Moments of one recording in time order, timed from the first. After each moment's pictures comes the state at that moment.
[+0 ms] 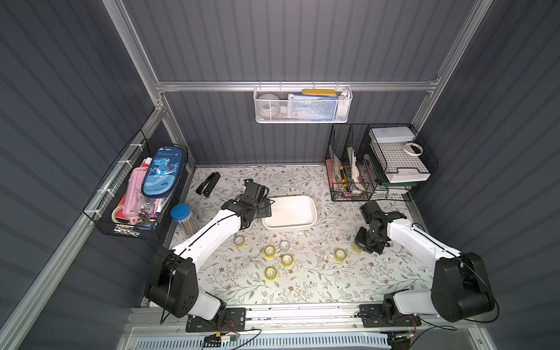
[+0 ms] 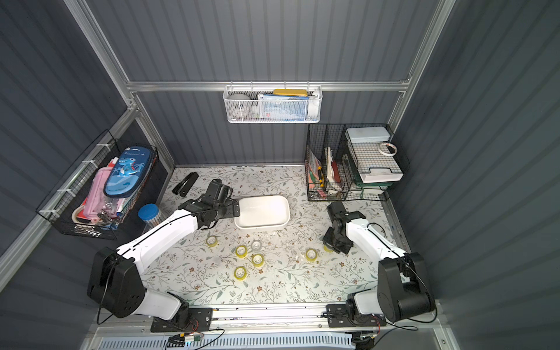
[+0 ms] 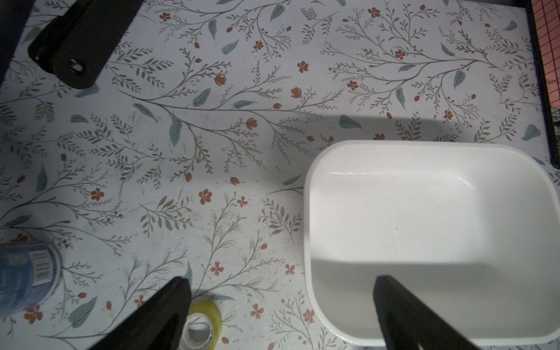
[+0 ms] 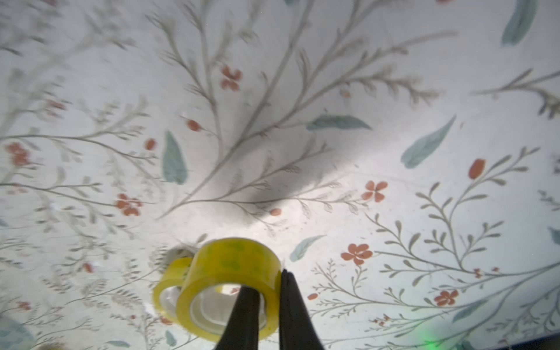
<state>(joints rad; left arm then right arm) -0.49 1.47 1.14 -0.59 -0.31 -0.43 0.21 1.38 0.91 -0.93 0.01 0.78</state>
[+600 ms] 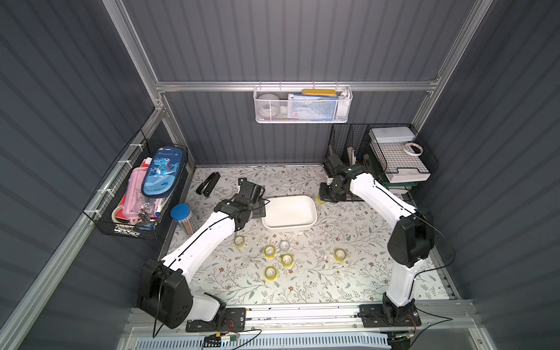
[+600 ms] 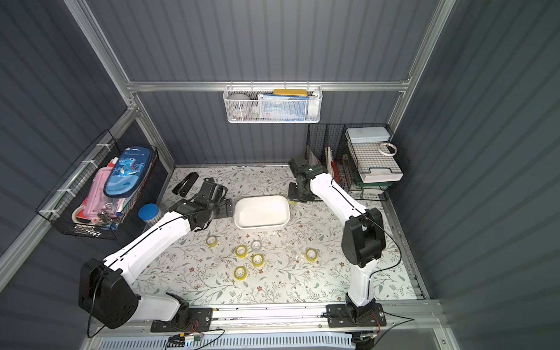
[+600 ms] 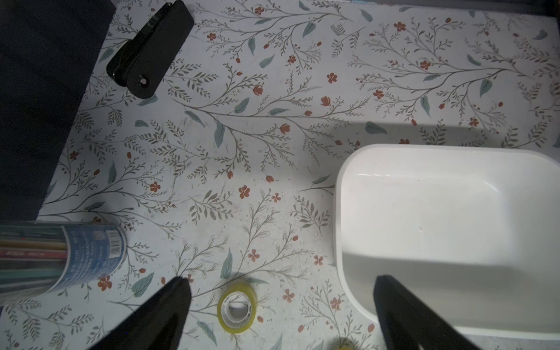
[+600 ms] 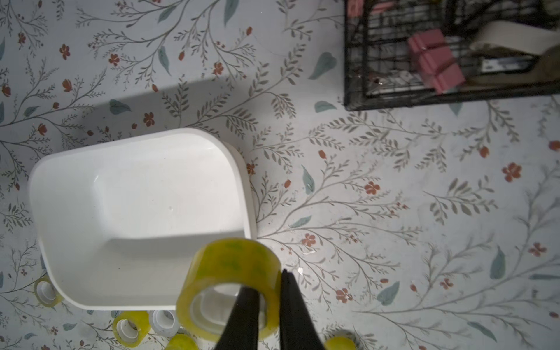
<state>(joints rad) -0.47 1.41 1.17 -0.72 -0.36 -0.42 0.46 1.97 1.82 -1.04 0.02 0.52</state>
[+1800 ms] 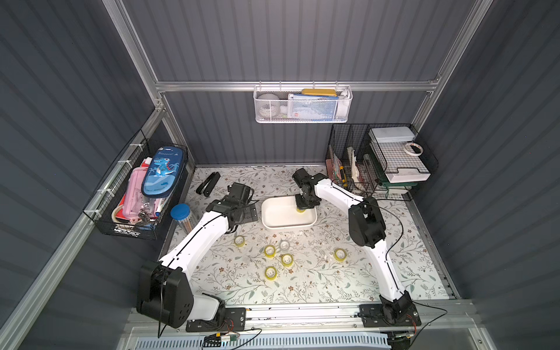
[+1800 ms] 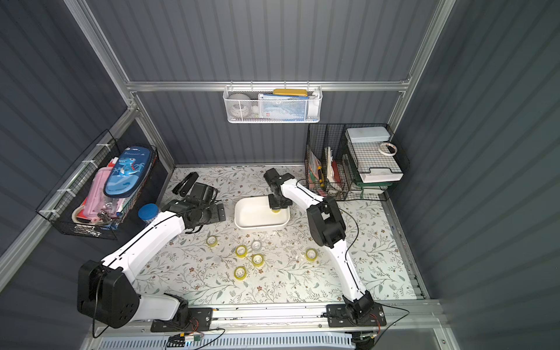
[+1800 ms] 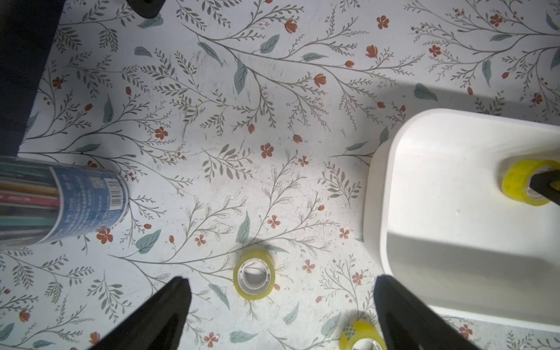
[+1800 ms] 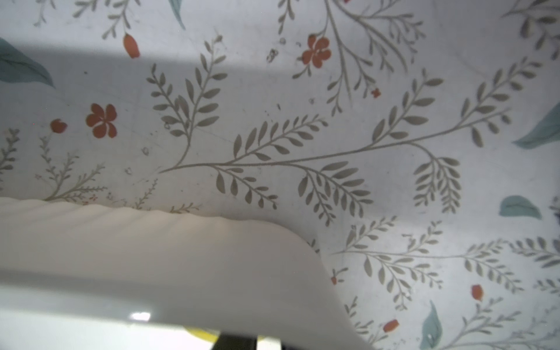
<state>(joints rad) -0.36 1.40 1.11 -0.79 -0.24 -0.46 0.55 2.40 2.07 -0.97 0.07 0.39</state>
